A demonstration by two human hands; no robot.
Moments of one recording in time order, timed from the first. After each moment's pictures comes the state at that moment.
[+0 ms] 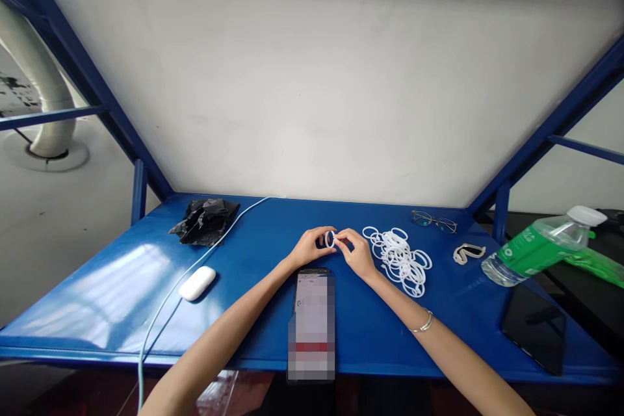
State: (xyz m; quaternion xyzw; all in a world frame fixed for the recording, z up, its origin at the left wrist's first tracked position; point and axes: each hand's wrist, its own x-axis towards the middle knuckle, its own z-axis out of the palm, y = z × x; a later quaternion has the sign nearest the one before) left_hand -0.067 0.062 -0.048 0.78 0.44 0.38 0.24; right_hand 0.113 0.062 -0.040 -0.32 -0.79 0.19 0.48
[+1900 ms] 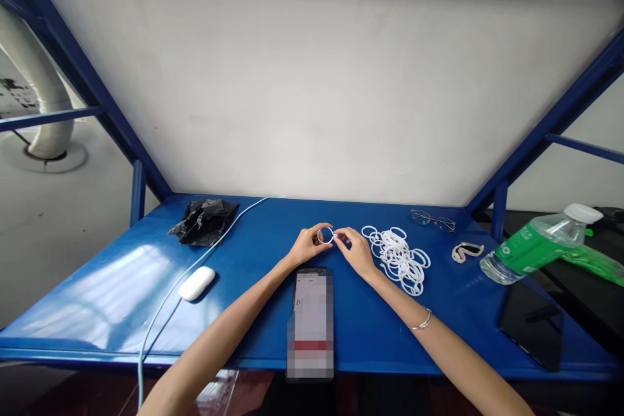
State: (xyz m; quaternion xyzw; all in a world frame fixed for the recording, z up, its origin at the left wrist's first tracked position) left_hand -0.068 0.057 -0.042 0.73 0.47 0.39 0.29; right_hand 0.116 0.069 -0.047 -0.38 -0.81 0.15 0.43
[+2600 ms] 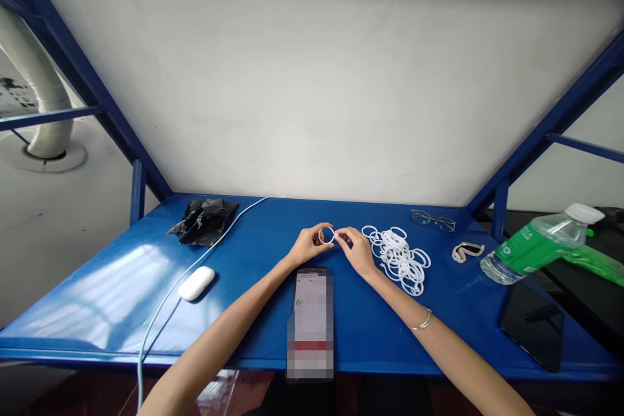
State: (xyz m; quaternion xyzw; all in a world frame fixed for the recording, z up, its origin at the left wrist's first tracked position) left_hand -0.068 0.058 -0.042 0.74 0.47 0.39 0.28; right_hand 0.116 0.068 -0.046 -0.38 -0.80 0.15 0.44
